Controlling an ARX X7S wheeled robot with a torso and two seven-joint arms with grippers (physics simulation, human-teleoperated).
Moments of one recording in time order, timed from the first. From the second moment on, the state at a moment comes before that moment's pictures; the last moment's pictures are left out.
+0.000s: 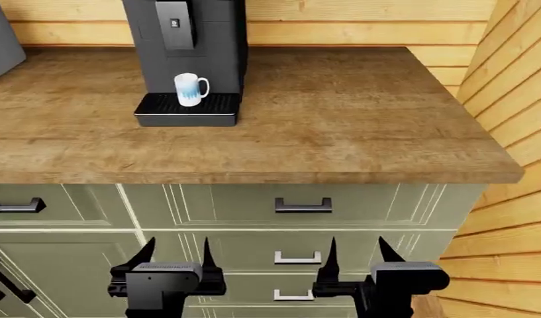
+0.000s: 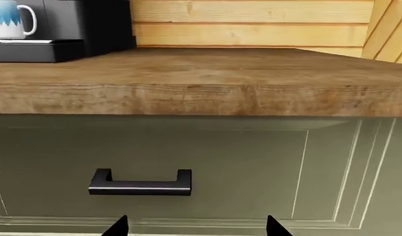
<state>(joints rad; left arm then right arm) 0.00 -0.05 0.05 -0.01 -0.04 0.01 -0.06 0.00 0.05 -0.06 0.00 0.05 0.00 0.05</state>
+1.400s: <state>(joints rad) 0.00 -0.13 0.15 0.01 -0.10 0.03 -0.14 0.02 0.13 -0.17 0.00 0.08 0.03 0.15</state>
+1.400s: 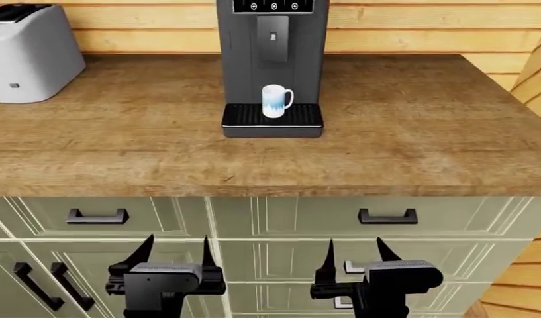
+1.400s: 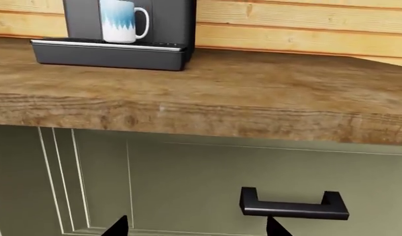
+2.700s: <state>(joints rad) -0.03 -0.09 0.05 0.37 -0.12 -0.34 -0.06 0.02 0.08 -0.09 -0.35 -0.04 0.33 0.10</state>
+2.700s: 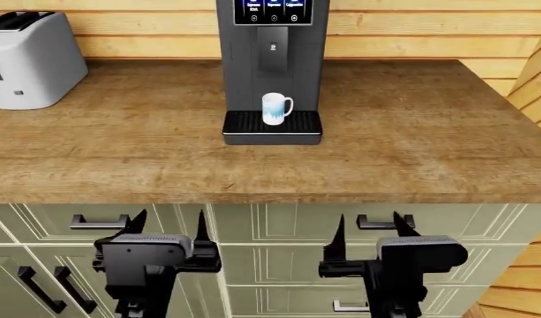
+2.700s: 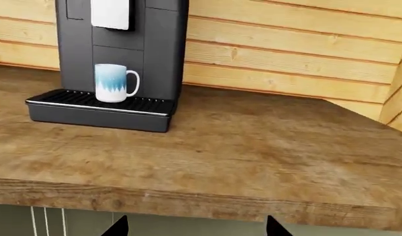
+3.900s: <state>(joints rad) -0.38 -0.22 -0.05 0.84 -0.34 -1.20 -0.10 0.37 0.23 0.03 -0.95 -0.05 1.29 -0.01</state>
